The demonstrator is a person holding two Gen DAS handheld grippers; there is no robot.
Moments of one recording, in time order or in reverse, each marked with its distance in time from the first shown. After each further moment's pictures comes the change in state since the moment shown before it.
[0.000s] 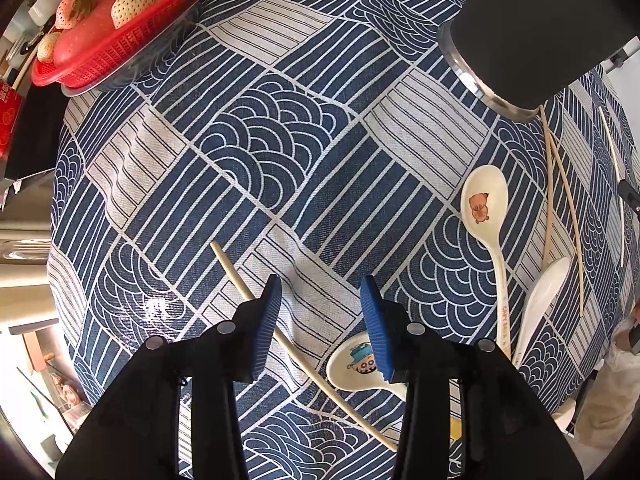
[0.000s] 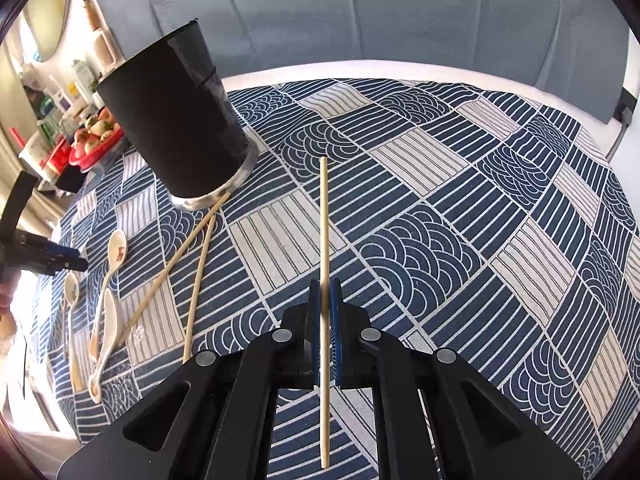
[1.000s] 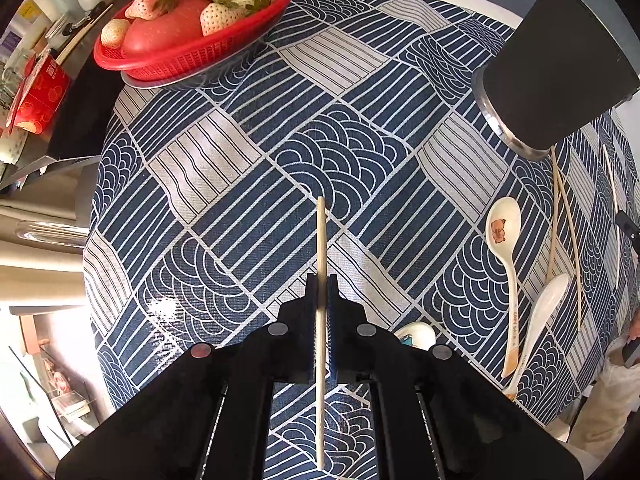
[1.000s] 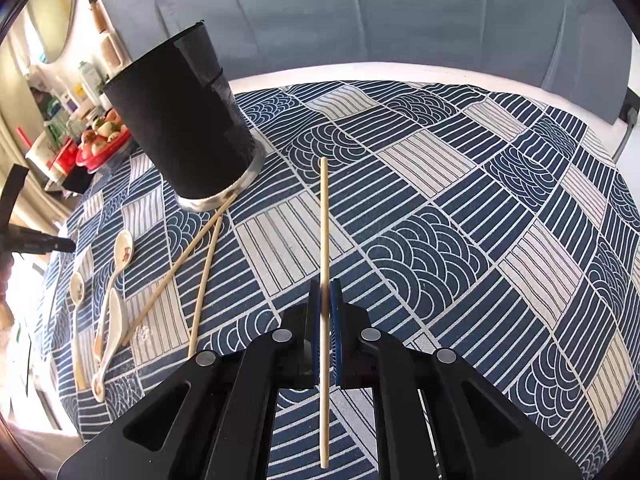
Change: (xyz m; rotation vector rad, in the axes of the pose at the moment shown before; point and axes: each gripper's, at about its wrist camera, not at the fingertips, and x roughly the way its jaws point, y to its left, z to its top) left arm -0.051 0.070 -0.014 -0.081 -0.078 0.018; right arm -0.003 0.000 0.001 -0.010 -0.023 0.024
